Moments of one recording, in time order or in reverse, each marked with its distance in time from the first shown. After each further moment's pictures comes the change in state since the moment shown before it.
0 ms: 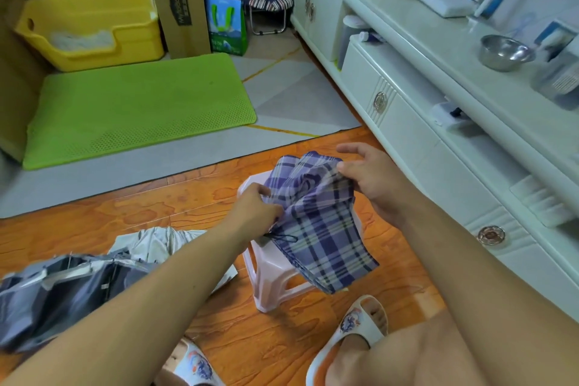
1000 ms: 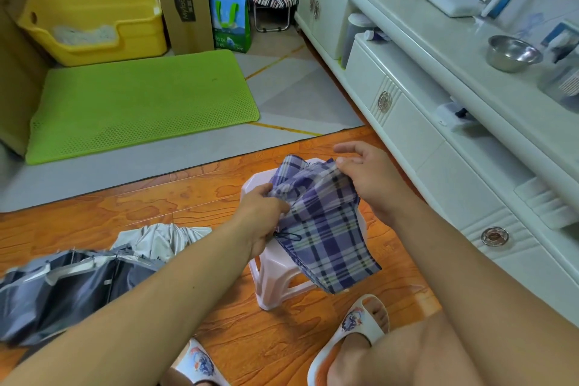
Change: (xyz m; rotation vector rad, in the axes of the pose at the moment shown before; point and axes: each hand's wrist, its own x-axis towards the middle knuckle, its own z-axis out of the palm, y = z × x) left_hand -0.019 0.011 0.008 -0.638 -0.102 -0.113; right_hand 0.003 0.000 0.016 -0.059 0.062 -0.059
